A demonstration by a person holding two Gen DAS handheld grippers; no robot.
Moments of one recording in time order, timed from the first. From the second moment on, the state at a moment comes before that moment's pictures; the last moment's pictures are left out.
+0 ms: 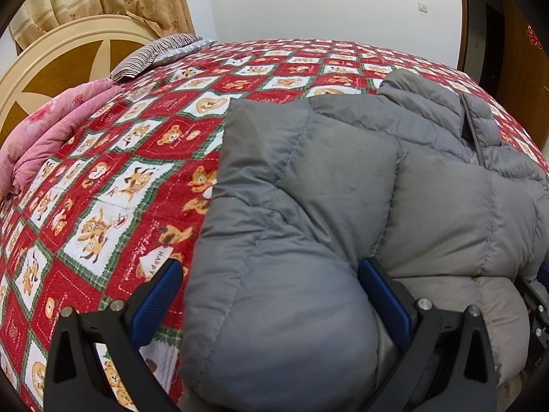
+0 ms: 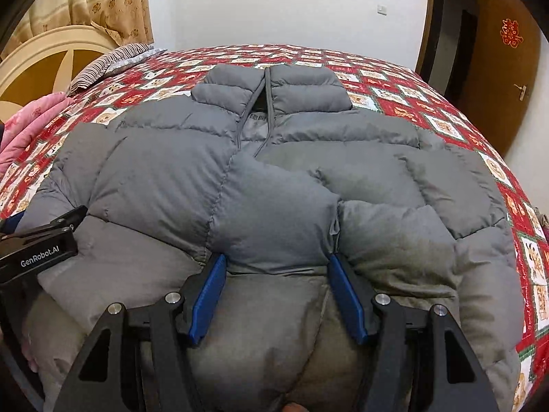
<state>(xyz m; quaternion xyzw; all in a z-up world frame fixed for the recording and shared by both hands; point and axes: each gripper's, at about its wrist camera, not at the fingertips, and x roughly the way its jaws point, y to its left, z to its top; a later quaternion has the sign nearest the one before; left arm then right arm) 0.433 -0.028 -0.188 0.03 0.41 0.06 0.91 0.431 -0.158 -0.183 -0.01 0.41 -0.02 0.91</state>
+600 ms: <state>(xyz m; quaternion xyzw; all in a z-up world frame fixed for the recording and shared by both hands) 0.421 -0.015 -0.122 0.04 0.39 0.04 0.92 0.430 -0.176 -0.149 -0.01 0.42 0.03 0.91</state>
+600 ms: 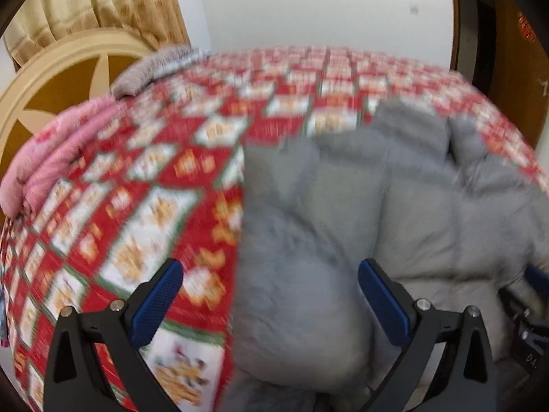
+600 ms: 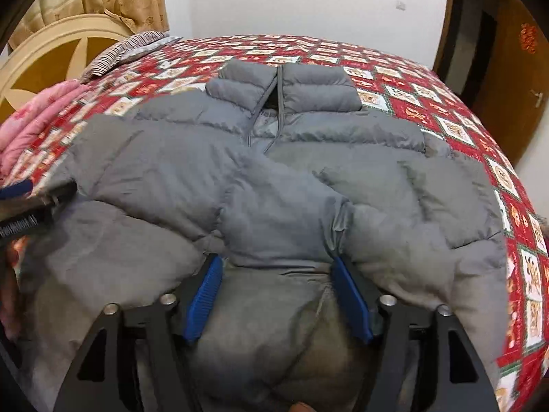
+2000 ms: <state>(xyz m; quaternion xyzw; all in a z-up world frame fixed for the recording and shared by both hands) 0.600 -0.112 -0.102 0.03 0.45 -0.12 0.89 0.638 -0.275 -0.111 0.06 0.51 0.00 0.86</state>
